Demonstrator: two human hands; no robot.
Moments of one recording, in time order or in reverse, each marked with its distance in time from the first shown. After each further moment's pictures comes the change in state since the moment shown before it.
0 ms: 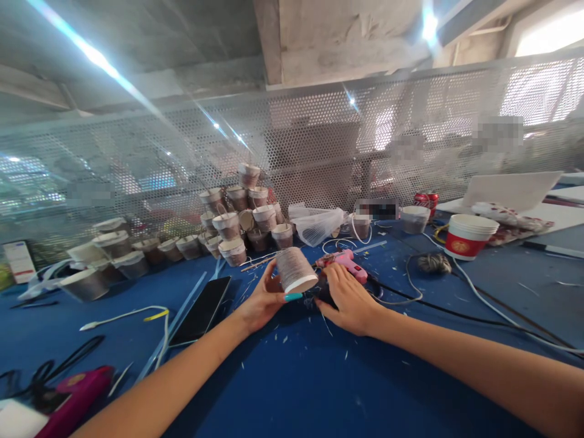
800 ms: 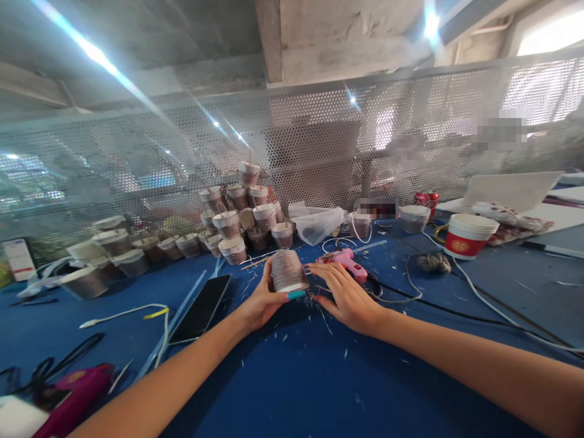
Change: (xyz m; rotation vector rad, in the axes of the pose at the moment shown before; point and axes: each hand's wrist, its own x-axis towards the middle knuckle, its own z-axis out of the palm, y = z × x) left_hand -0.003 -0.003 0.002 -0.007 0.081 -0.027; right_hand 0.000 0.003 0.003 0.113 0.275 -0.342
